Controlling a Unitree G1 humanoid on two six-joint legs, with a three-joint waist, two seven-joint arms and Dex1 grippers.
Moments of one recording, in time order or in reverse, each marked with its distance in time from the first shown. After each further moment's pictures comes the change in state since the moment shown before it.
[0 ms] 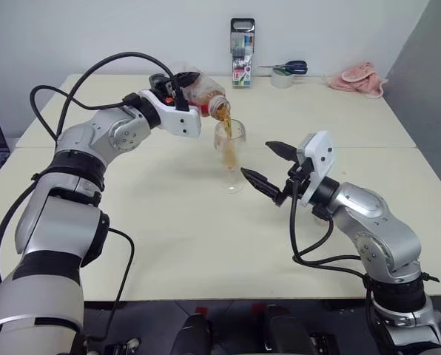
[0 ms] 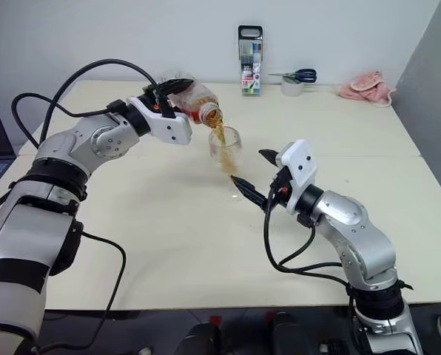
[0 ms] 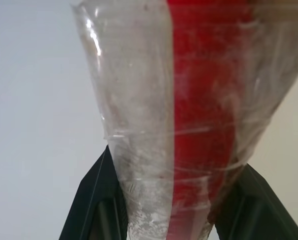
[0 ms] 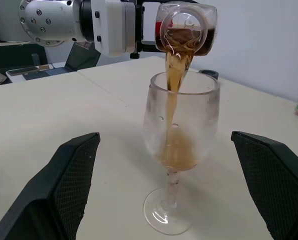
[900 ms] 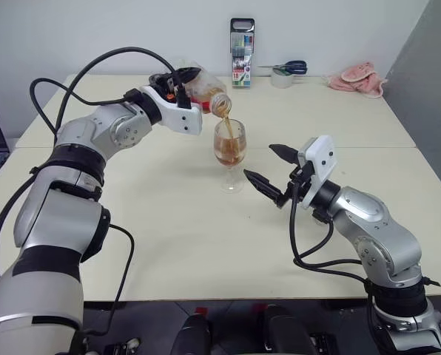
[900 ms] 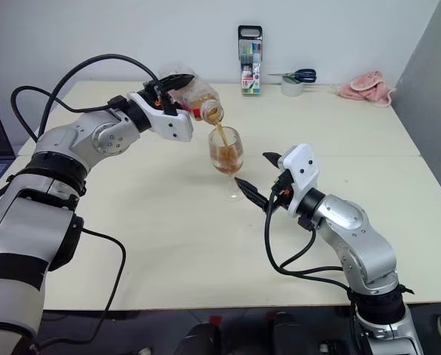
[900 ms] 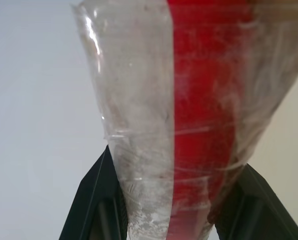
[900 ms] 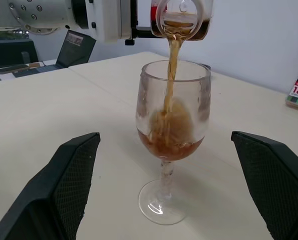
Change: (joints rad) left arm -0.056 -0.002 -0.055 0.041 0.030 0.011 0.056; right arm 0.029 0.001 0.003 -0.012 -0.006 0.004 -0.039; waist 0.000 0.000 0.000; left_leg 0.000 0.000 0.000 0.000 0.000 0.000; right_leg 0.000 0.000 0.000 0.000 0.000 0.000
